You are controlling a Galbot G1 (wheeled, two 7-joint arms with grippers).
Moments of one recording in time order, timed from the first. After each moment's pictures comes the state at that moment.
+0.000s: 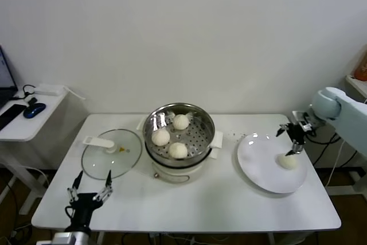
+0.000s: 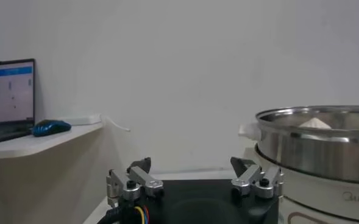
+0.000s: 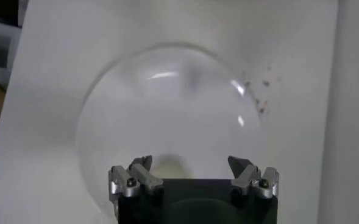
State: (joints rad) left arm 1.69 -1.50 -0.73 -2.04 -0.09 -0.10 0.06; right arm 0.15 0.62 -0.87 1.04 -0.06 0.08 -1.19
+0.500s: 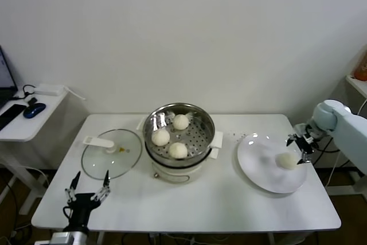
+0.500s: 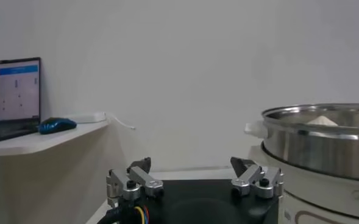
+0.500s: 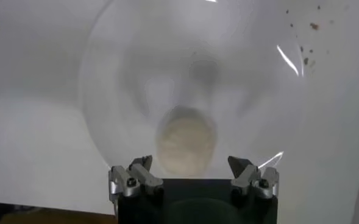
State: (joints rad) left arm 1.68 -1.50 -0.74 -2.03 -0.09 -0.10 0.06; right arm 0.00 0.70 -0.69 0.89 -0.29 0.16 -1.20
